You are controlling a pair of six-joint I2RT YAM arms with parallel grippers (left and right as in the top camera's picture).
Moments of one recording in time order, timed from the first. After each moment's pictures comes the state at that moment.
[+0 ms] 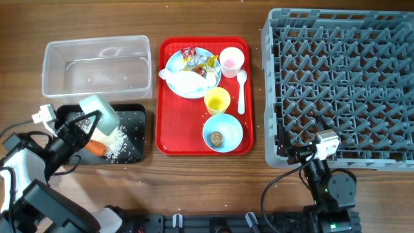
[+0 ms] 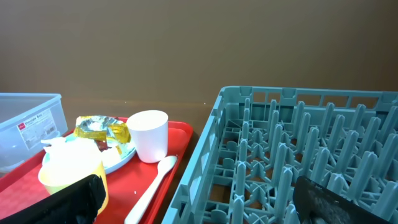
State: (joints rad) left arm 0.84 1.49 0.76 -0.91 1.54 0.52; right arm 0.12 0.02 0.01 0.00 -0.10 0.04
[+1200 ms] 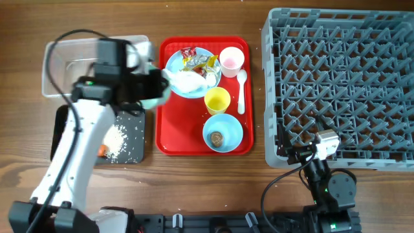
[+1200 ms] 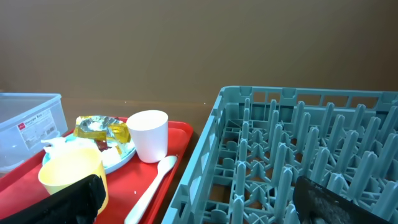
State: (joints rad) left arm -0.15 1.46 1.22 -0.76 0.41 -0.24; right arm 0.12 0.02 0.01 0.00 -0.10 0.04
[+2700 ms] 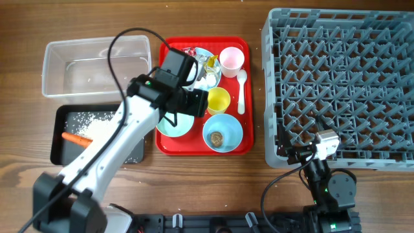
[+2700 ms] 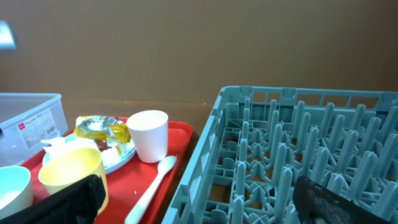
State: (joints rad) left arm -0.48 1.56 1.27 -0.84 0.19 -0.21; right arm 0.12 0.02 0.01 0.00 -0.10 0.04
